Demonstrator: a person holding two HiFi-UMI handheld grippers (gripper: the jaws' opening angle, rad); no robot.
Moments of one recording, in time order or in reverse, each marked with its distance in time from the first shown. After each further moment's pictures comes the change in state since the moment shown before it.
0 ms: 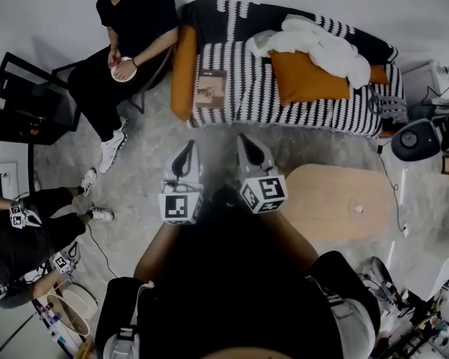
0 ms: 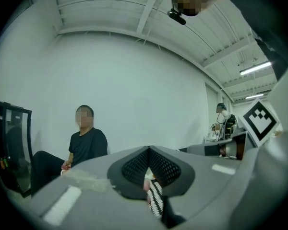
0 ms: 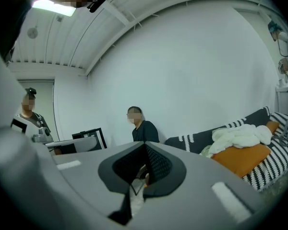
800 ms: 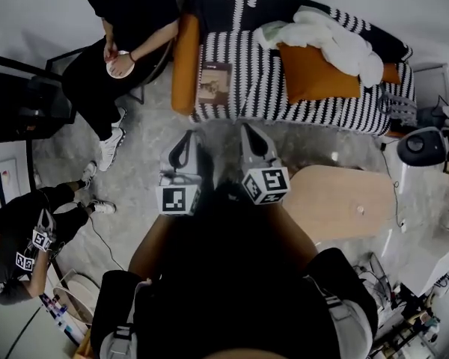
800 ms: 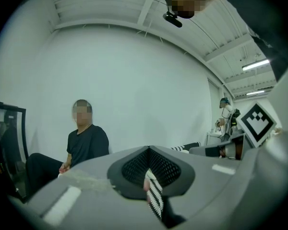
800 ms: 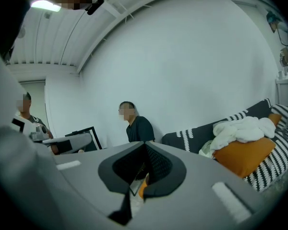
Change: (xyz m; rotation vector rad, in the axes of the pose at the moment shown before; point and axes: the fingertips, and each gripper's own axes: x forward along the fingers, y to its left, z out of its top) left arm 0.083 0.057 -0.010 -0.004 0.050 0.005; right arm 0.094 -0.042 -0.010 0.055 0.048 -0.034
